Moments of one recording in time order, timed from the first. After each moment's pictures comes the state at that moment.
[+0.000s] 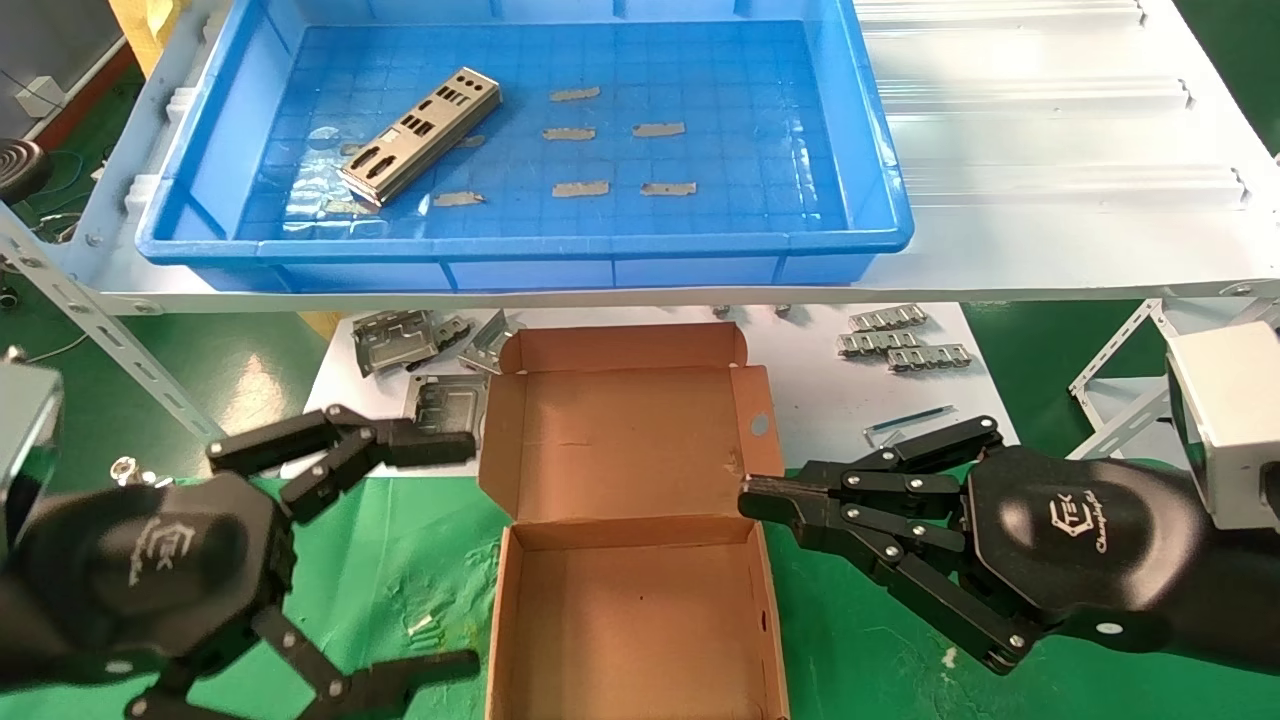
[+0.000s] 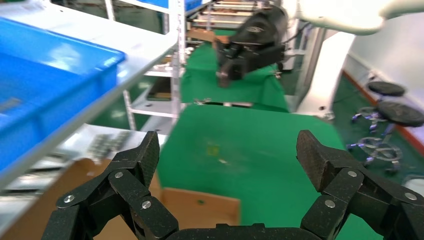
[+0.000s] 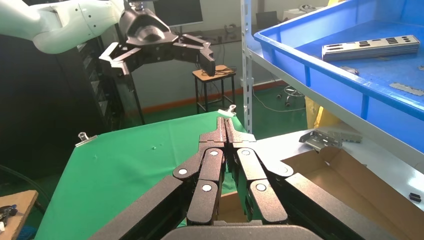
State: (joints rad) left arm -1.17 0.64 0.30 -1.25 0.78 1.46 -0.21; right arm 1.10 -0.53 -0.46 1.23 -0.59 -1.41 0.08
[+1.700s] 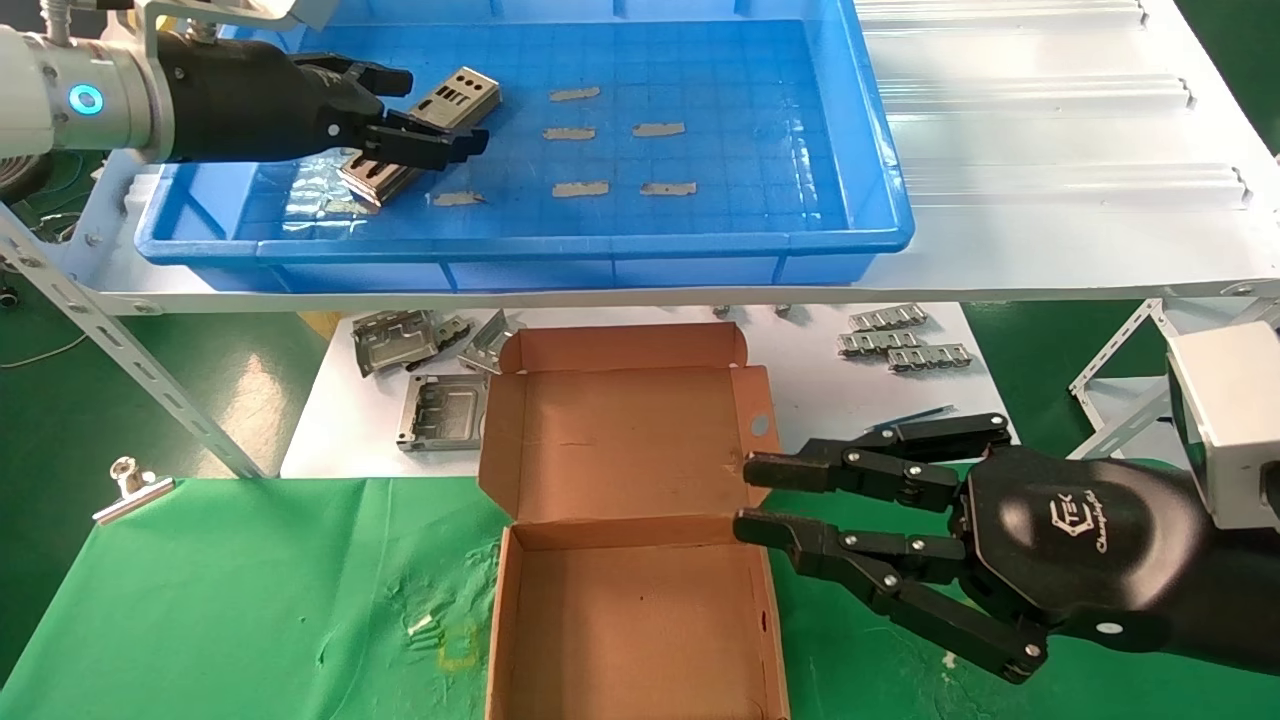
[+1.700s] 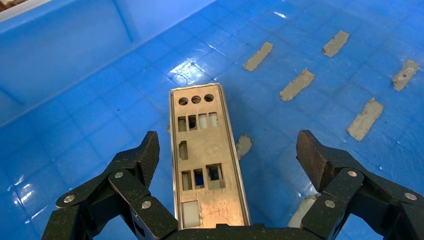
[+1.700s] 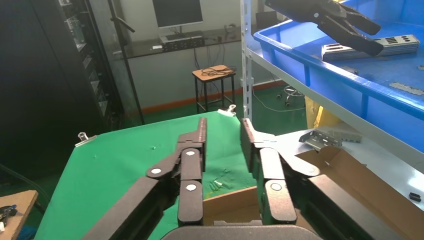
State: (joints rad) left arm -2.06 1.19 0.61 -0.07 1.45 1.07 -0.09; right arm 1.10 -0.53 -0.46 1.23 -0.59 -1.41 0.08
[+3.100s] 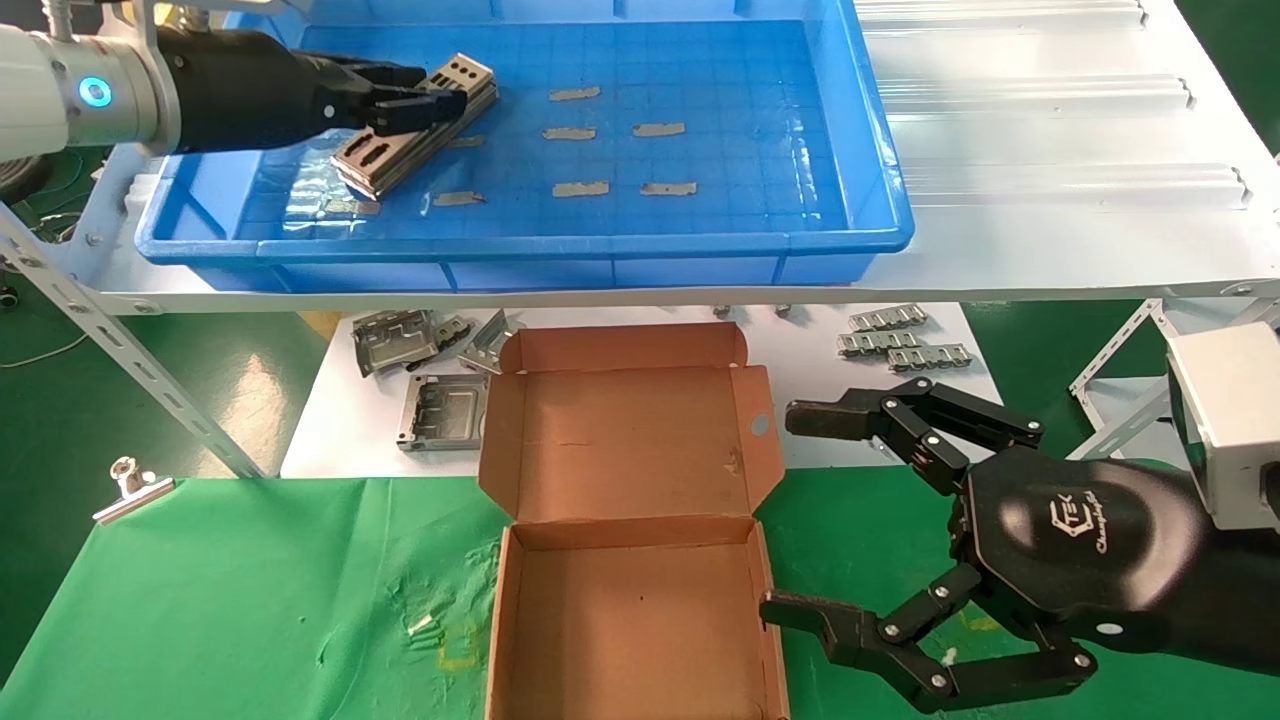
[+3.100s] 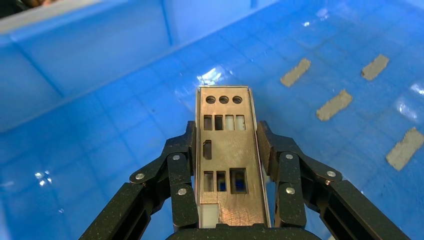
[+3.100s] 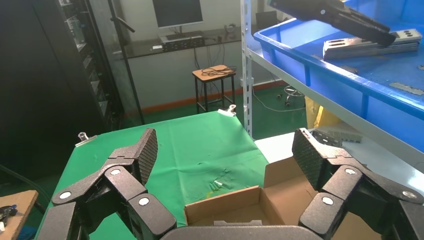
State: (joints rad) left arm -2.06 1.21 0.59 0.00 1.43 0.99 -0.12; right arm 1.10 -0.53 -0.46 1.23 -0.59 -1.41 0.08
